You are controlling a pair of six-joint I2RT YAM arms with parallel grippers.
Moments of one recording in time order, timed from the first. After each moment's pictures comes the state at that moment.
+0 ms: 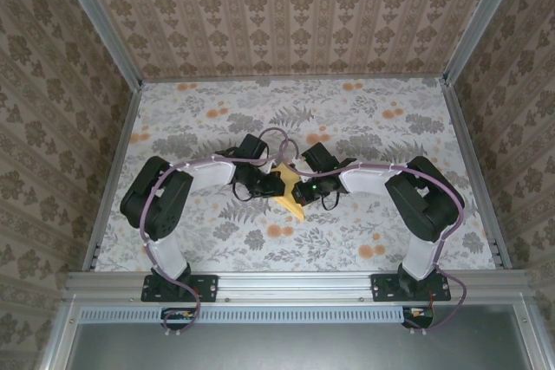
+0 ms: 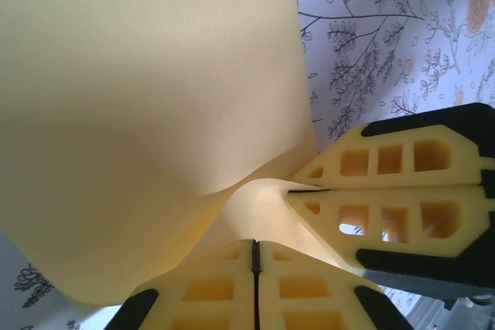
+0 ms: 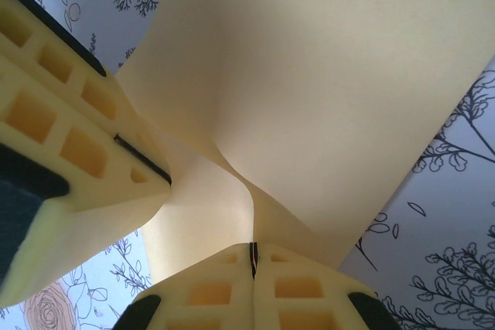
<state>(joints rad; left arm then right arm) -0.63 1.79 0.96 -0.32 0.59 -0.49 0.62 1.80 0.95 -0.24 -0.34 0.21</state>
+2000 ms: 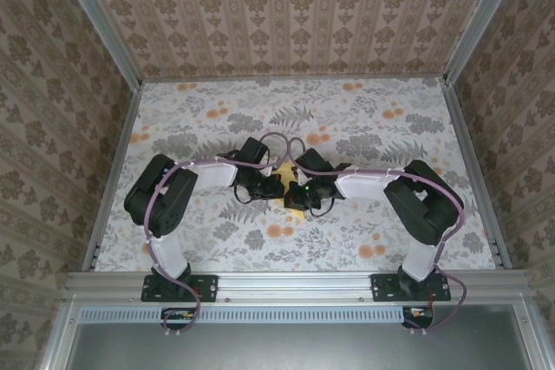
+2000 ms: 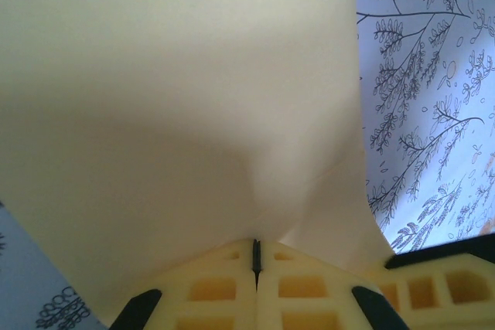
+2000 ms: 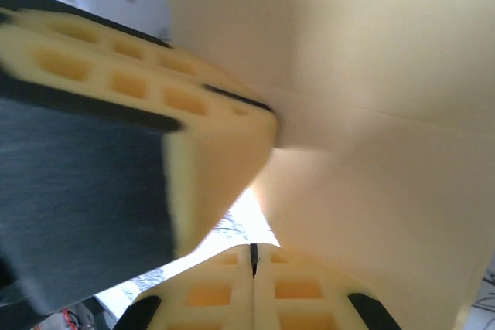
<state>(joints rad) -0.64 1.82 0.94 -0.28 0.55 -0.48 0.69 1.79 0.94 -0.22 -0.44 0.81</state>
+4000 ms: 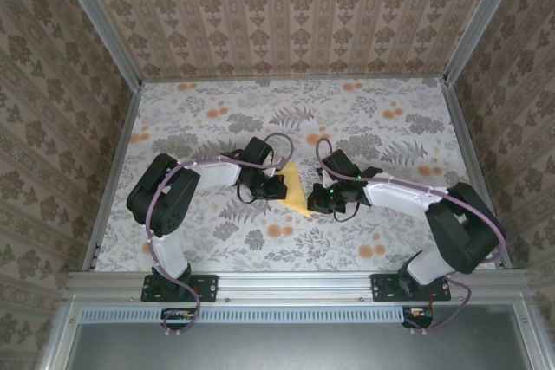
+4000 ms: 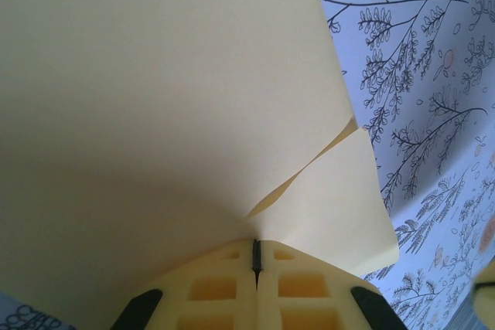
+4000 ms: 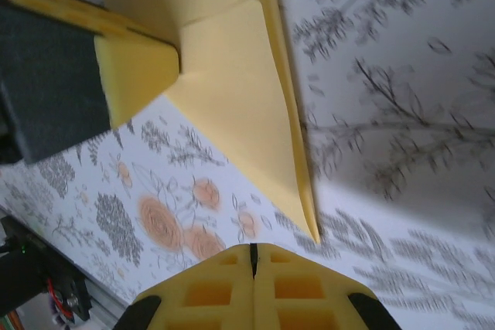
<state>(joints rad) -0.66 1.83 0.97 -0.31 0.54 -0.45 0.60 1.53 0.79 -0.36 -0.40 0.77</state>
